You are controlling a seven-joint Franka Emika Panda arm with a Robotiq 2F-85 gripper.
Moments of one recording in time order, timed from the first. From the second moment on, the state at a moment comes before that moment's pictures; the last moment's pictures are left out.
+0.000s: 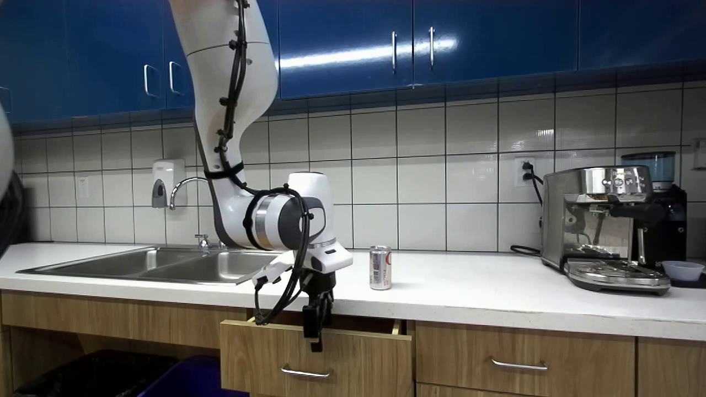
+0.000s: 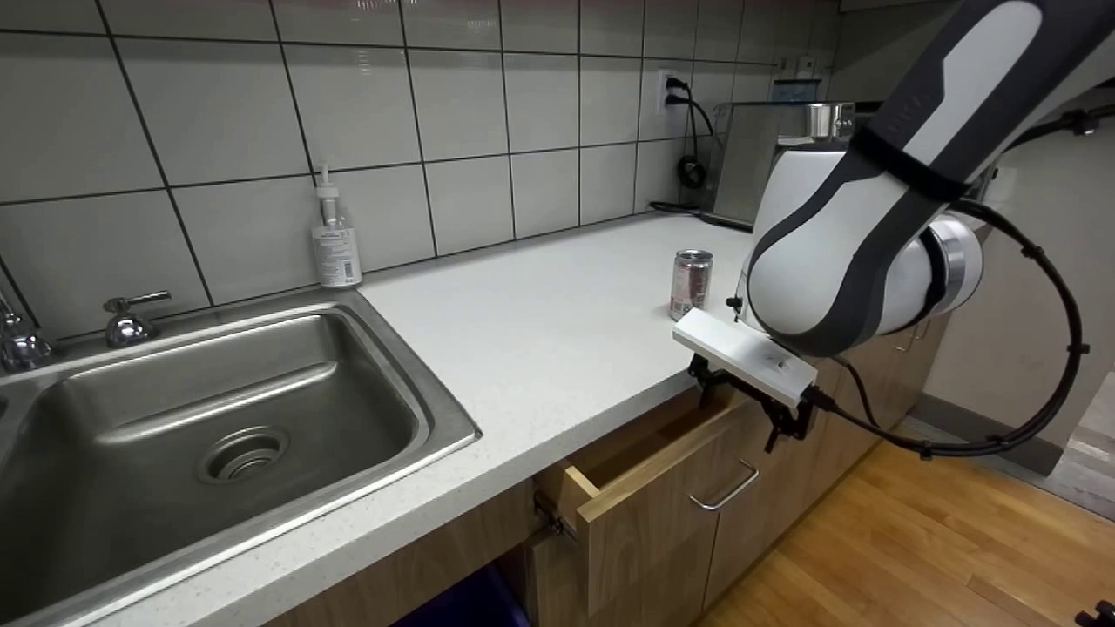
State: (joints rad) arm 0.05 0.40 -0.15 -2.35 0.14 2.88 1.21
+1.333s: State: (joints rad) arm 0.08 0.43 -0.16 -2.36 0.18 2.88 1.21
